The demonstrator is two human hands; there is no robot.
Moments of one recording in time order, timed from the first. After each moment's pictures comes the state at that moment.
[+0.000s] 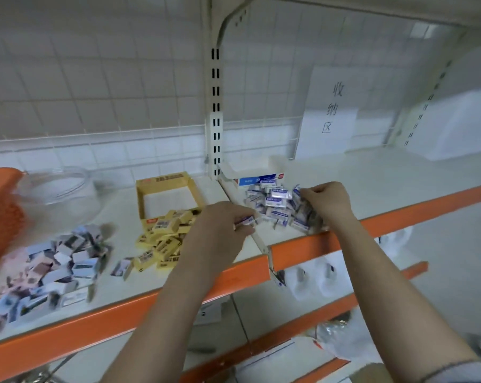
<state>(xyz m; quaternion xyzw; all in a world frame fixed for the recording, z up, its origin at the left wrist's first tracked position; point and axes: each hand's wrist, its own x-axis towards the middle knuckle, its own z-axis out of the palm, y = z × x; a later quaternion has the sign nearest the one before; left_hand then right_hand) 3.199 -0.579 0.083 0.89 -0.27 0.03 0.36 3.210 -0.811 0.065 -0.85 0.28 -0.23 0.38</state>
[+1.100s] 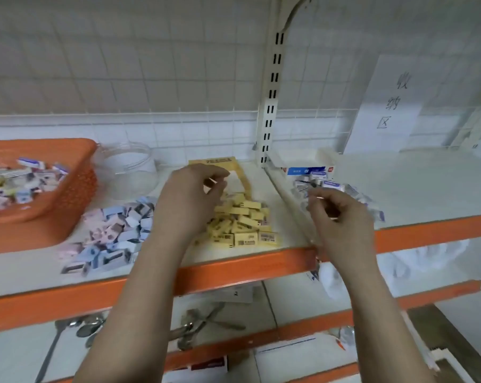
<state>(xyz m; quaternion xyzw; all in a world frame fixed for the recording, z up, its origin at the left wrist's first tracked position) 3.218 -0.482 0.101 0.89 -0.16 0.18 0.39 3.149 -0.683 0.071 -0.82 0.11 -0.32 0.46</state>
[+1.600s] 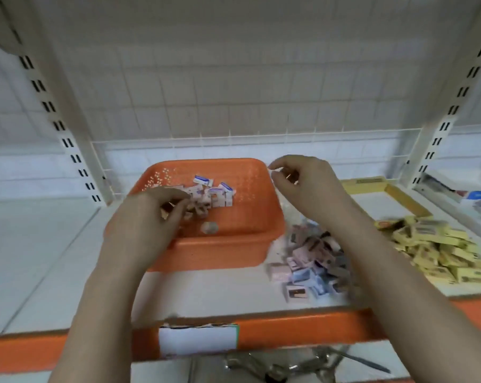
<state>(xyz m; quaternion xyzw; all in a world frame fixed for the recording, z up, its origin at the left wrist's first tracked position) 3.256 -0.132 0.101 0.92 -0.07 0.27 0.27 3.292 -0.369 0.116 -0.91 -0.11 -0.23 0.34</state>
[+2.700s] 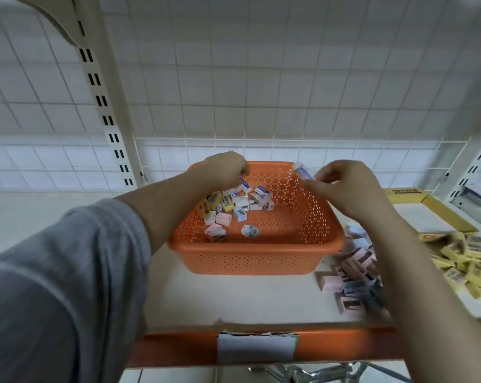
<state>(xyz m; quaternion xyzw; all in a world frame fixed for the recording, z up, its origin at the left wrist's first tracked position) 3.426 -0.121 0.109 0.97 -0.25 0.07 0.00 3.308 -0.330 0.127 -0.91 0.02 -0.17 0.38</state>
